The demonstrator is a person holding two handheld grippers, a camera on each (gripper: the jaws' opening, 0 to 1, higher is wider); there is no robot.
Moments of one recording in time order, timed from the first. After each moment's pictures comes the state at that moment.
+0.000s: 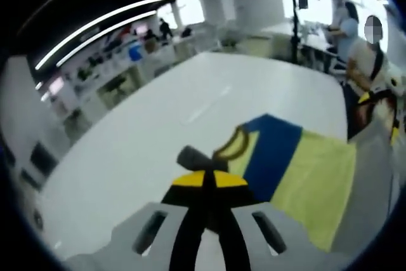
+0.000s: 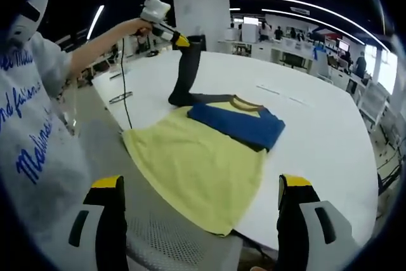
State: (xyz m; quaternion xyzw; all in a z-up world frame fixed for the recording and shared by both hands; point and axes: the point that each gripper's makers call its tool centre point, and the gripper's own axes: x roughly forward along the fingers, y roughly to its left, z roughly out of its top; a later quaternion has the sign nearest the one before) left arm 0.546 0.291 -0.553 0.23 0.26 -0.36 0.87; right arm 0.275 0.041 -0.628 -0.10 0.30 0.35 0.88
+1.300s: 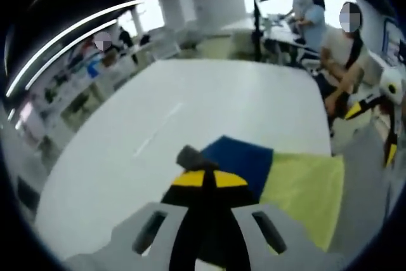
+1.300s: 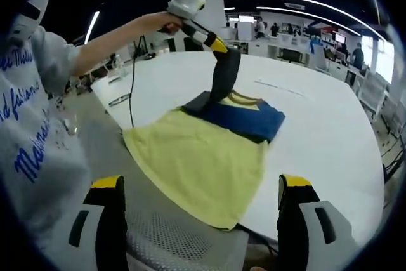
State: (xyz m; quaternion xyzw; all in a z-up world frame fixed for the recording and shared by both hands) left arm 0.540 0.147 -0.584 0.25 0.25 -0.47 0.80; right arm 0.268 0.033 -0.643 -0.07 0.31 0.34 0.89
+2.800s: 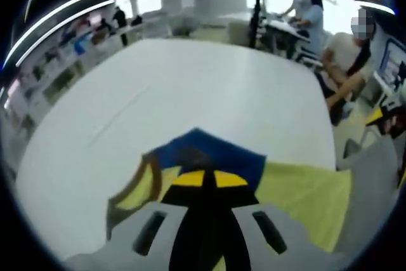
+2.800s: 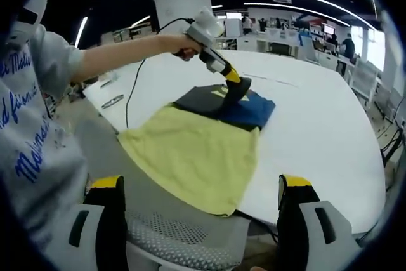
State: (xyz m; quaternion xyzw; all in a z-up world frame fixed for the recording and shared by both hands) left arm 0.541 0.073 -0.683 0.21 0.32 -0.49 0.79; right arm 0.256 0.013 -0.653 -0.05 0.32 0.30 0.90
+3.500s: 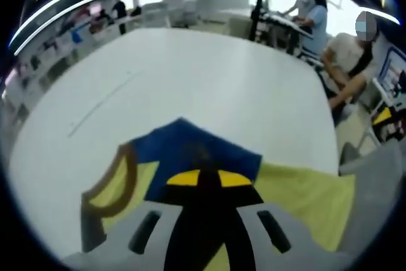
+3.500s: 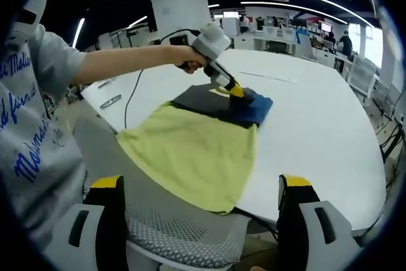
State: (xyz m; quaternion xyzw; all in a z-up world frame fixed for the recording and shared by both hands) left arm 0.528 0.055 -0.716 0.19 0.34 -0.49 0.78; right arm 0.255 0.012 -0.655 -0.05 0.32 0.30 0.90
